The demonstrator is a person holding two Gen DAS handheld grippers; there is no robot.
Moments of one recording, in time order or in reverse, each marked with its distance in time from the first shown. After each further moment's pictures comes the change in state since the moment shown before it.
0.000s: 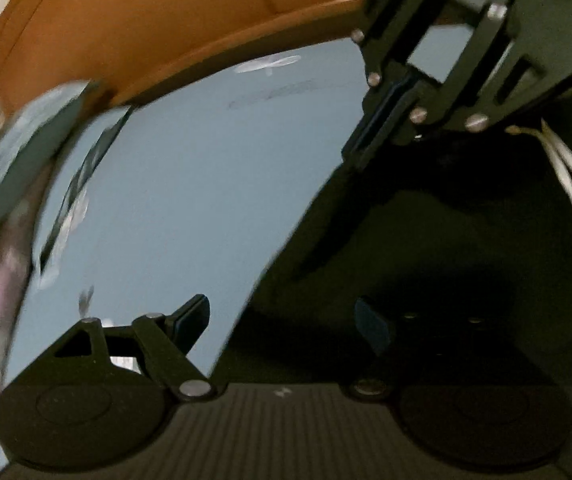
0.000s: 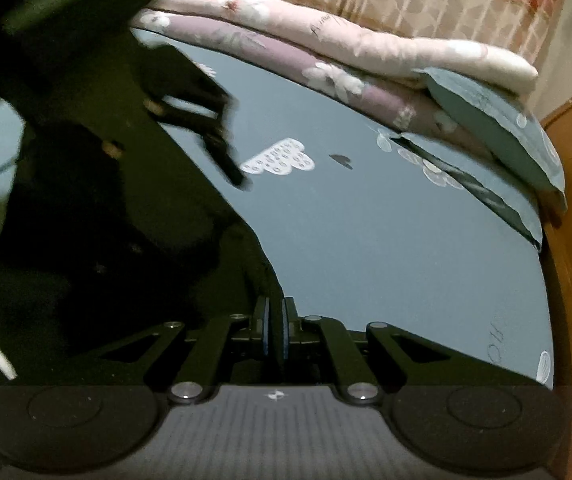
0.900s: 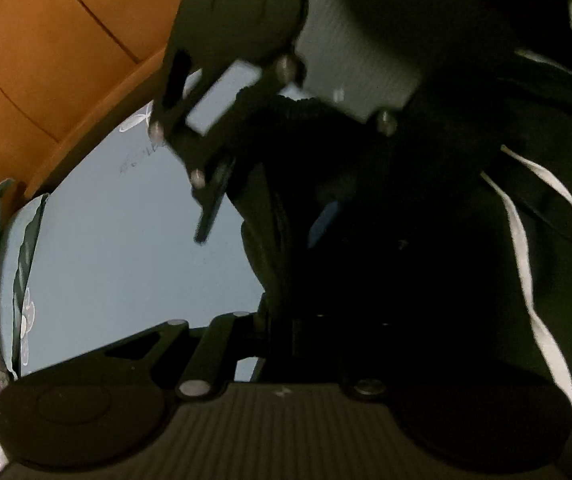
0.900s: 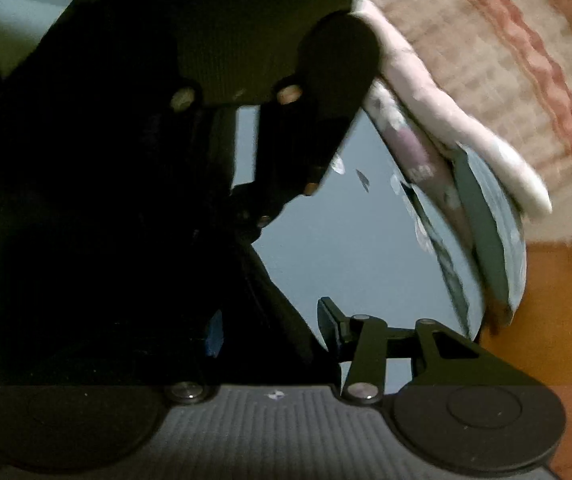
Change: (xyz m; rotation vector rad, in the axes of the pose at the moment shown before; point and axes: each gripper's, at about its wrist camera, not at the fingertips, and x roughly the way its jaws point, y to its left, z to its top) left arm -0.012 -0.065 0.023 0.295 -0.023 -0.136; right arm 0.026 0.083 -0.020 -0.526 0.101 -0.224
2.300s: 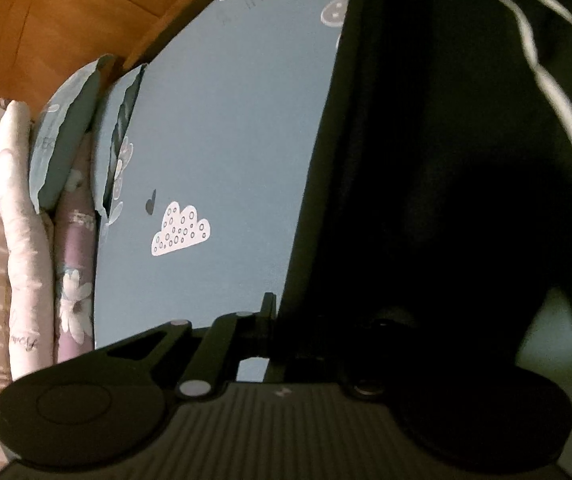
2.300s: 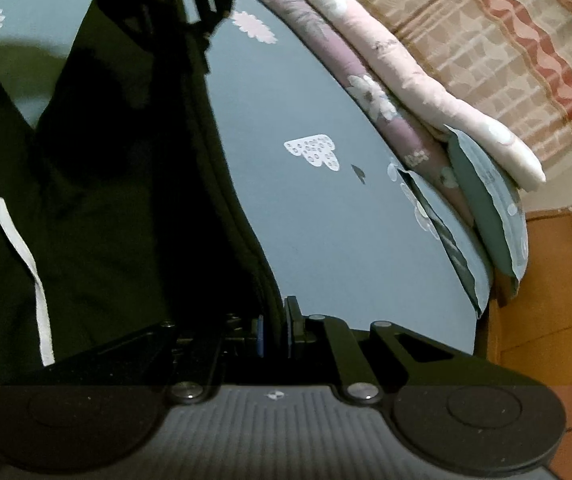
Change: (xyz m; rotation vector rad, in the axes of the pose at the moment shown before) left arm -0.092 -0.019 -0.113 -0.097 0.318 0.276; right arm -0.053 -0.017 -0.003 0.159 0.005 0.044
